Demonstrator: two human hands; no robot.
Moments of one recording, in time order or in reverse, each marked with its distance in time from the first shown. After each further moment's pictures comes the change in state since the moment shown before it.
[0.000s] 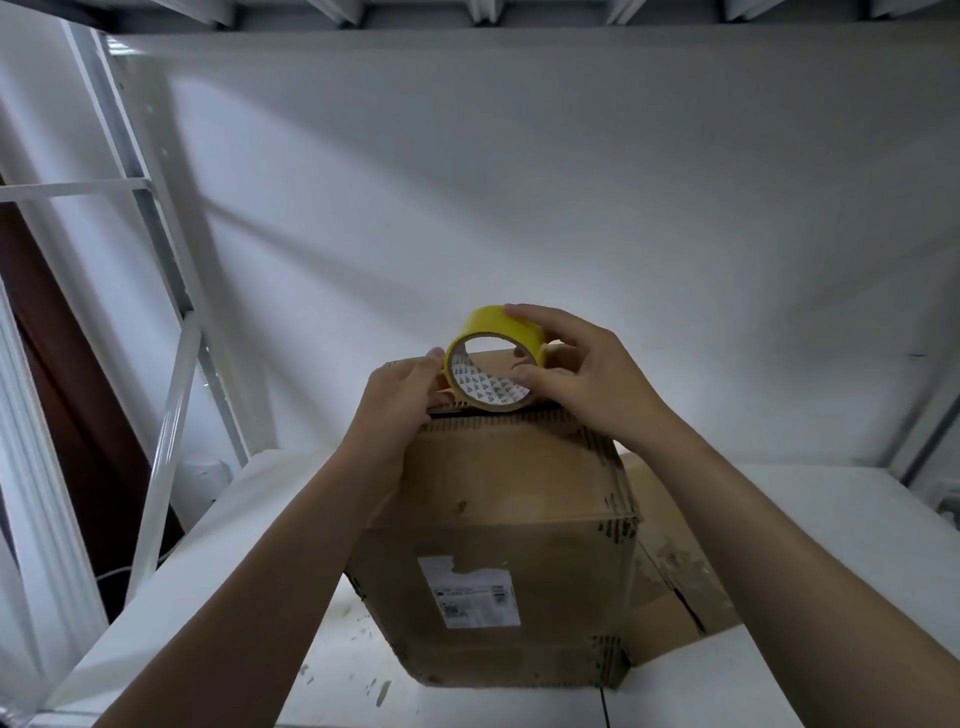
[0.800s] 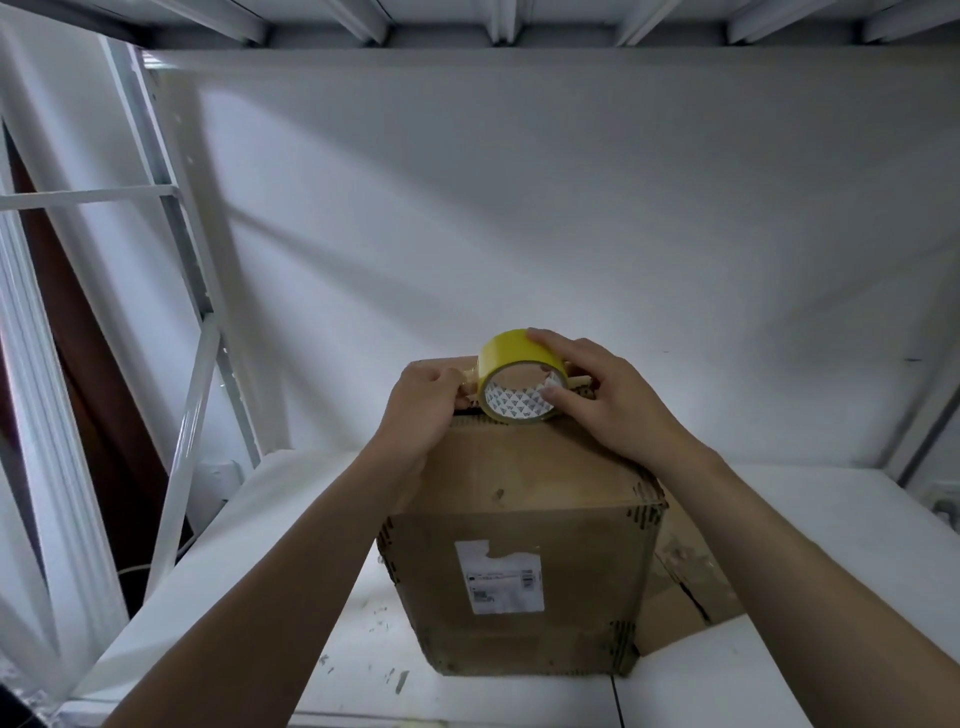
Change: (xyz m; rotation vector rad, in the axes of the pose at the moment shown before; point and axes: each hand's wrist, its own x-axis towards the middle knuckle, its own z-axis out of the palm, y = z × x) left_hand -0.007 0.001 -0.009 0.121 -0.025 -0.027; right_hand -0.014 0.022 0.005 -0.260 -0.025 -0.082
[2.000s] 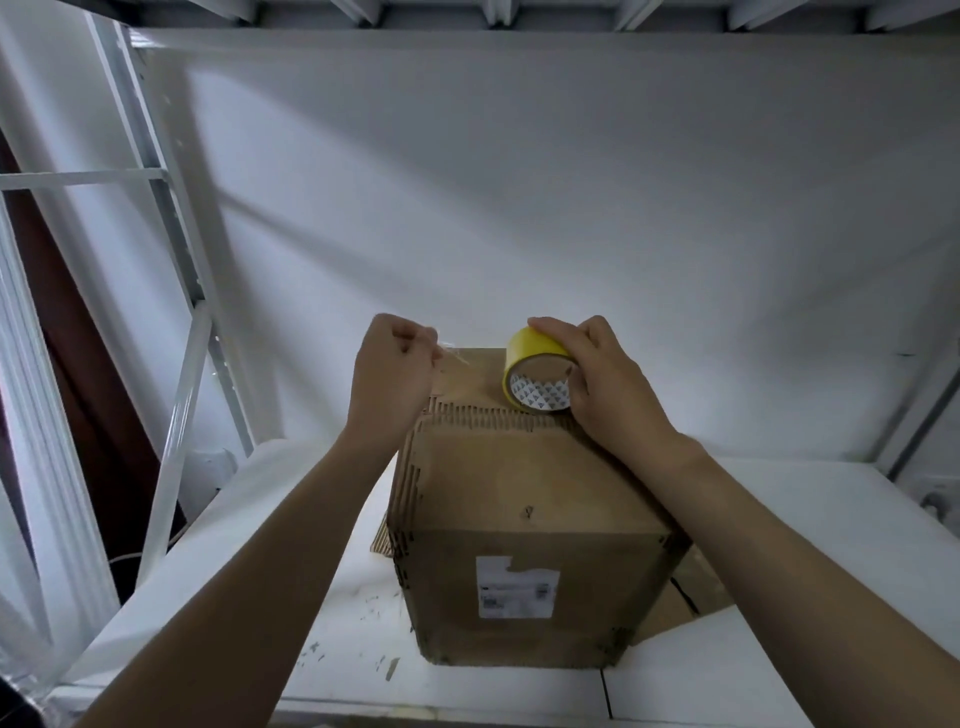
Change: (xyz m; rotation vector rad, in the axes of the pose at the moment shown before) left_hand -0.001 0.015 -0.009 0.033 0.290 0.200; right_hand 0.000 0.010 0.006 -0.364 0.134 0.006
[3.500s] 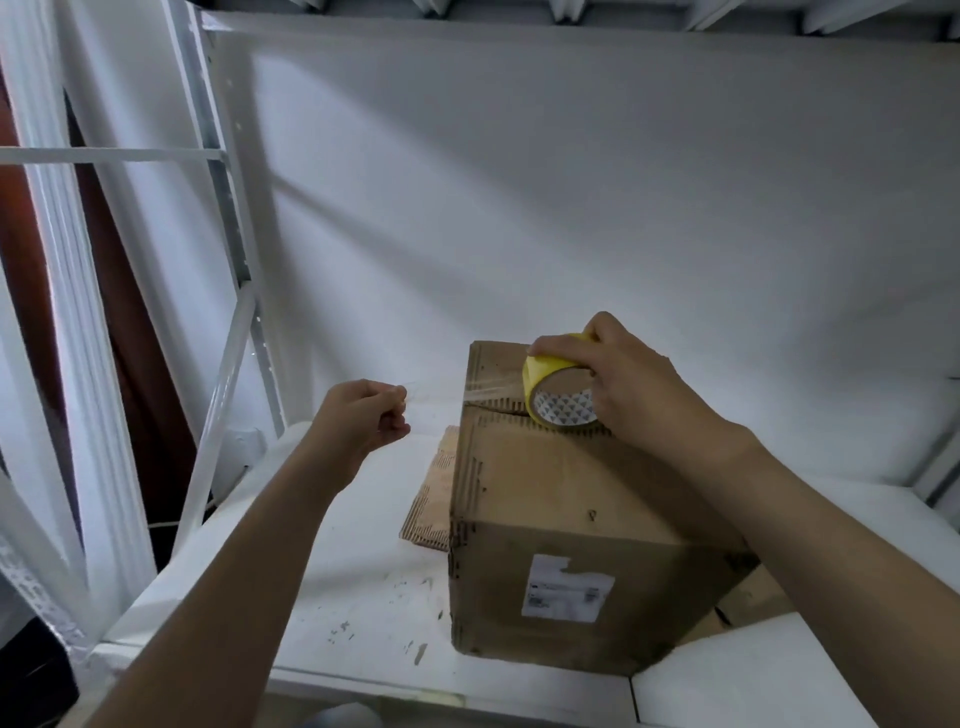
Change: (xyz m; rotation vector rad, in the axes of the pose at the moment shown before) left_hand 0.008 -0.084 -0.082 -0.263 -0.167 -0.387; right_hand 0.013 -0.055 -0.011 -0.170 -0.307 -0.043
